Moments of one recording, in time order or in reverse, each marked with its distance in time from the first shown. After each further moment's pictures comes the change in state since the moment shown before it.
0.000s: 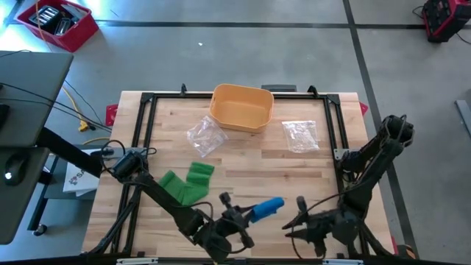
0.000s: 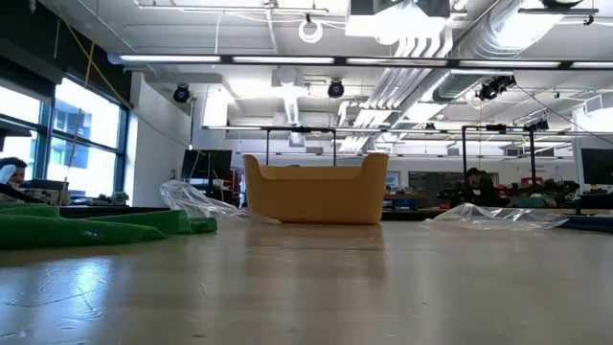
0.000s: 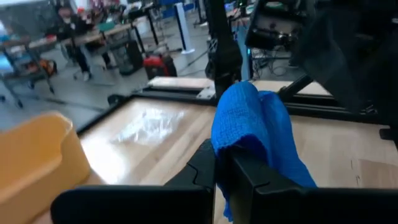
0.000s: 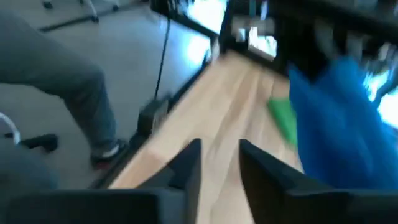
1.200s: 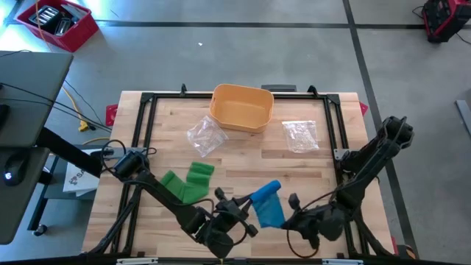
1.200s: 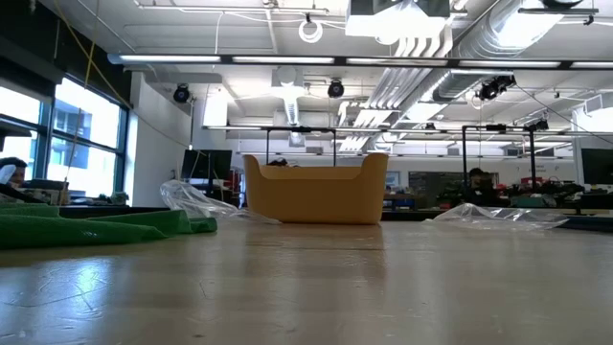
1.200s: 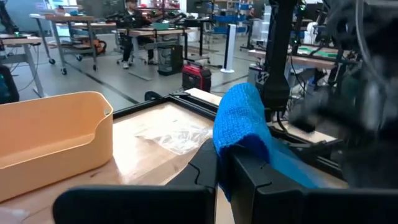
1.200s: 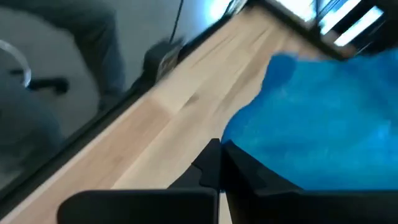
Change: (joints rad) left arm 0.018 0.002 0.005 0.057 -0.202 -0.220; right arm -0.069 0.036 -0.002 -0.202 -0.180 0.018
